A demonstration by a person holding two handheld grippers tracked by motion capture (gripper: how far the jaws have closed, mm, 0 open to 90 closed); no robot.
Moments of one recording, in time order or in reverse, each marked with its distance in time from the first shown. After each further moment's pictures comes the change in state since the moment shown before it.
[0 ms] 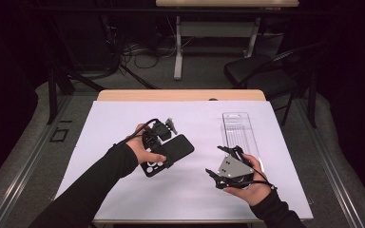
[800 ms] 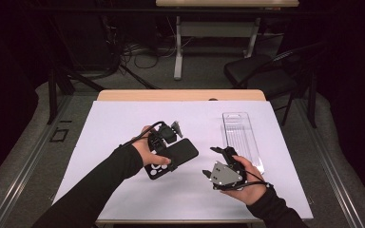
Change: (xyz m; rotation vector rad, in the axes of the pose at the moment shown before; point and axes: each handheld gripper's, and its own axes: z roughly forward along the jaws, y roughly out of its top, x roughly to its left) left arm -0.010 0.008 0.009 0.040 -0.019 0.024; right arm 0.011 0.010 0.007 0.010 -0.007 -0.228
